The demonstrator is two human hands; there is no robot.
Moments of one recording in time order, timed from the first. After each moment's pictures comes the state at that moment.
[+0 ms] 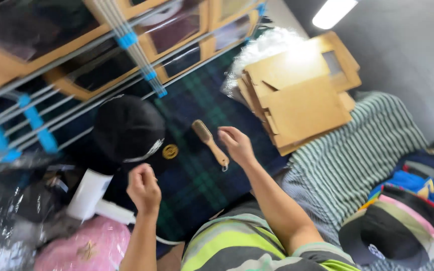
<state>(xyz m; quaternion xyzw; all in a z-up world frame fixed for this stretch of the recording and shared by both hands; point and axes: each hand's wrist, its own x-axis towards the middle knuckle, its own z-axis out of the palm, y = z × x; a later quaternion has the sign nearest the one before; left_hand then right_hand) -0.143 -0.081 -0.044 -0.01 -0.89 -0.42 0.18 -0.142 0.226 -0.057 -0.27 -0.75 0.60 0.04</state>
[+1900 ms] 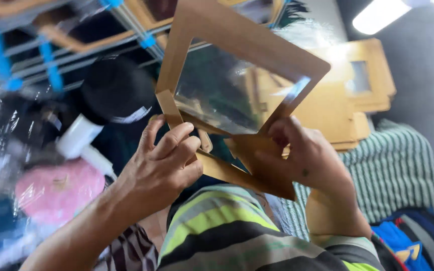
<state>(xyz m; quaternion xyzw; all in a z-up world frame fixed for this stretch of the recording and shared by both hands) -0.110 0.117 0.265 -0.51 -0.84 -0.08 0.16 -0.085 0.419 0.206 0.10 -0.93 0.35 -0.06</state>
